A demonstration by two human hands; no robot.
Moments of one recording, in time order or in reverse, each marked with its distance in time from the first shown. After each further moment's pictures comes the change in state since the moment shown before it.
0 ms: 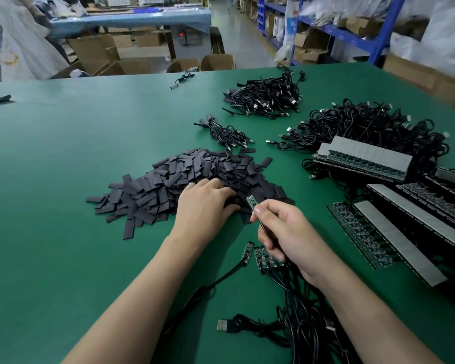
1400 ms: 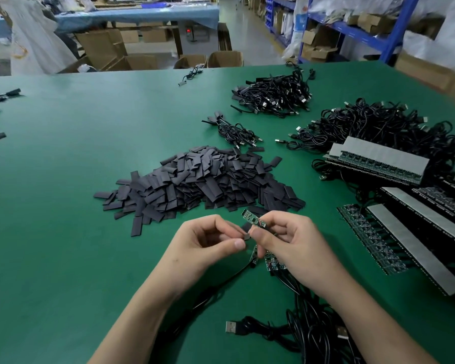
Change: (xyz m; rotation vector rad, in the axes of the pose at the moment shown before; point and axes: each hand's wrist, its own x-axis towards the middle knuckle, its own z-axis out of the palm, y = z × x) left_hand -0.077 0.001 -0.037 -1.554 -0.222 -0.298; right_hand -0.009 0.006 0.007 -0.119 -0.059 -0.164
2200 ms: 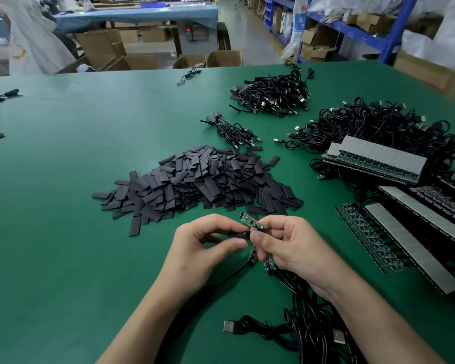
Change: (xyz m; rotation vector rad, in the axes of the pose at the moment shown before) left_hand 0.001 -0.008 0.006 0.308 0.104 0.200; right_hand 0.002 0.000 -0.004 0.300 -0.123 0.170
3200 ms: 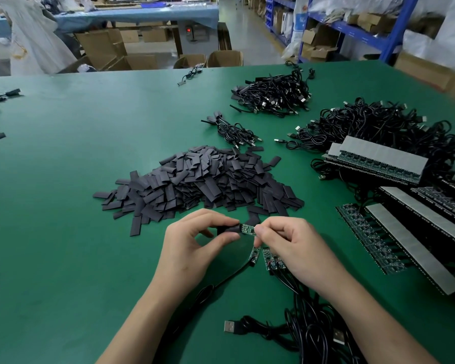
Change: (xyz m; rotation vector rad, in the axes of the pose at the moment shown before) left_hand 0.003 -0.006 -0.008 0.311 0.133 0.179; right_hand -0.006 0.000 -0.002 -0.554 0.190 -0.114
